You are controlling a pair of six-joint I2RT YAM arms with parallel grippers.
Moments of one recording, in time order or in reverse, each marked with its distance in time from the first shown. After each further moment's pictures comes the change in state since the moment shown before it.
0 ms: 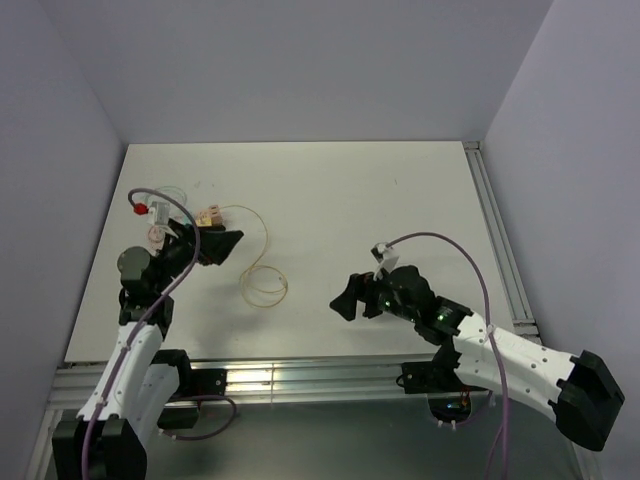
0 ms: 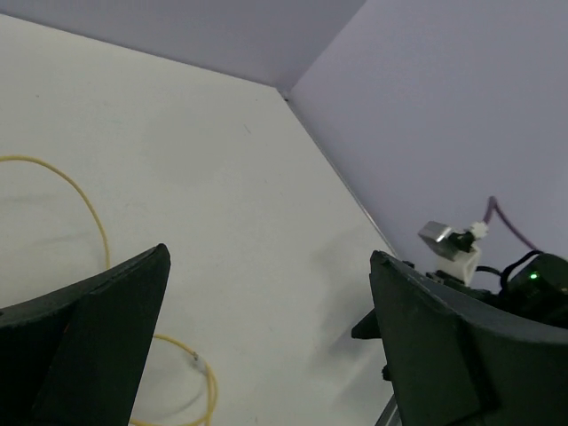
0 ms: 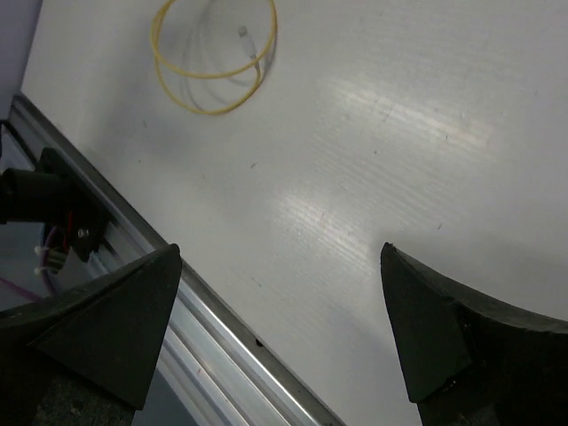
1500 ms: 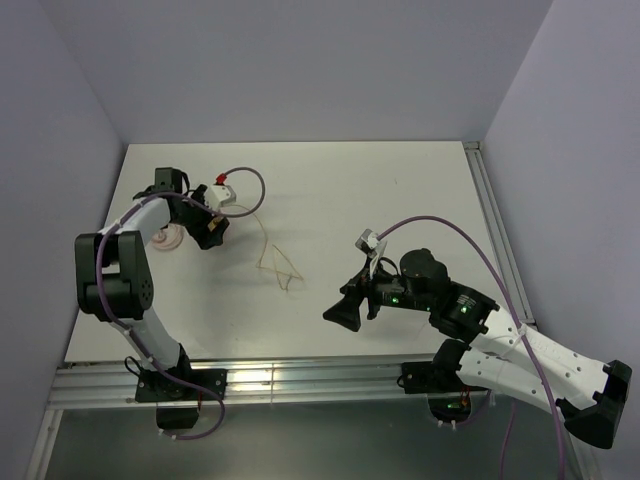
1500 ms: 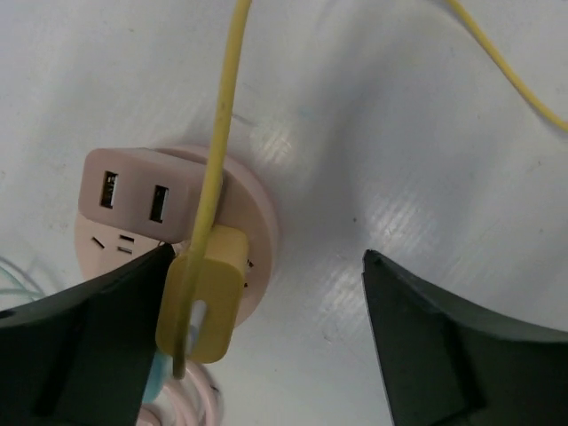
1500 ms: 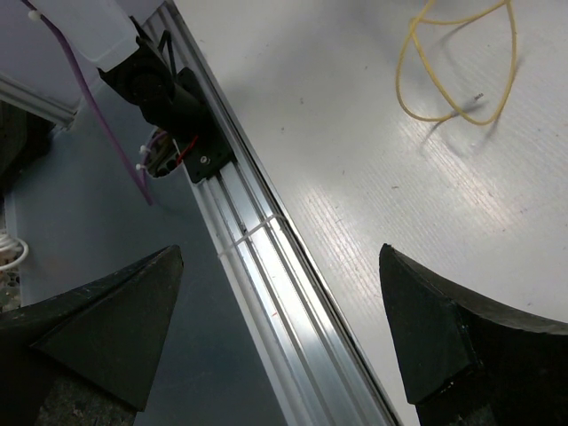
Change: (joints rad) left arm 0.032 0.999 0.804 -0.991 -0.168 1.661; right arm 0.080 -0.082 0.294 -0.224 -0.264 -0.216
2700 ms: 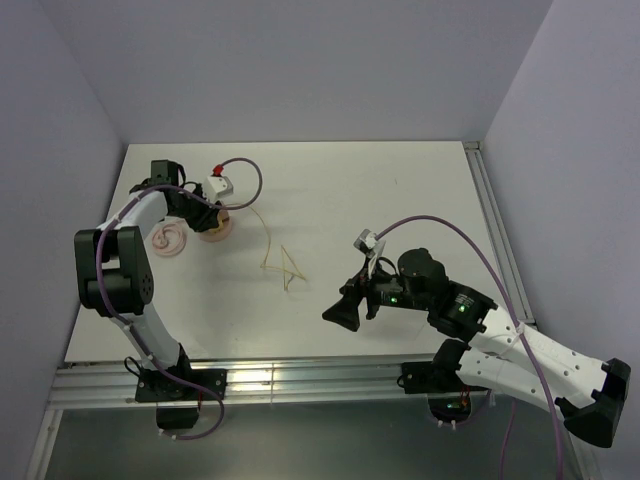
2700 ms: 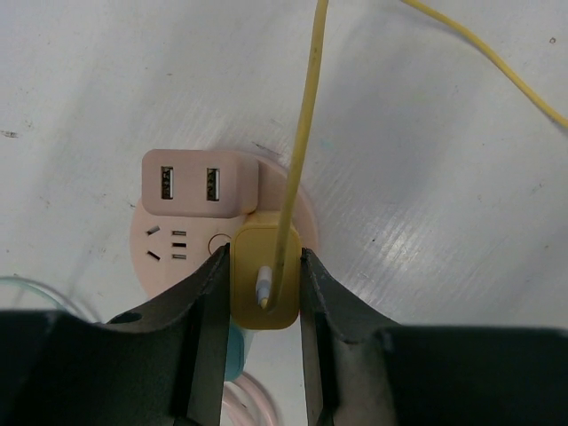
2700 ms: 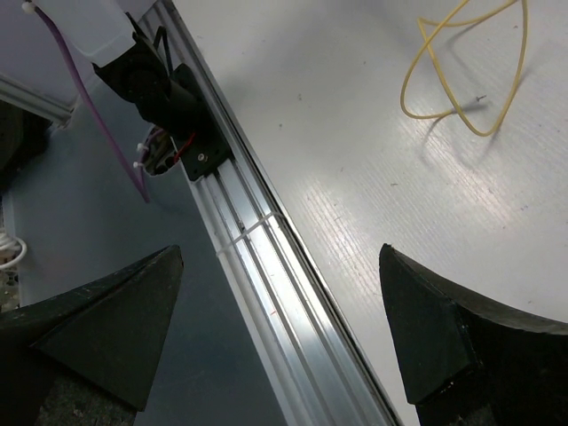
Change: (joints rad) left arm 0.009 0.052 0.076 -0.051 0.057 0.013; right arm 0.000 0.016 0.000 0.000 0.000 0.000
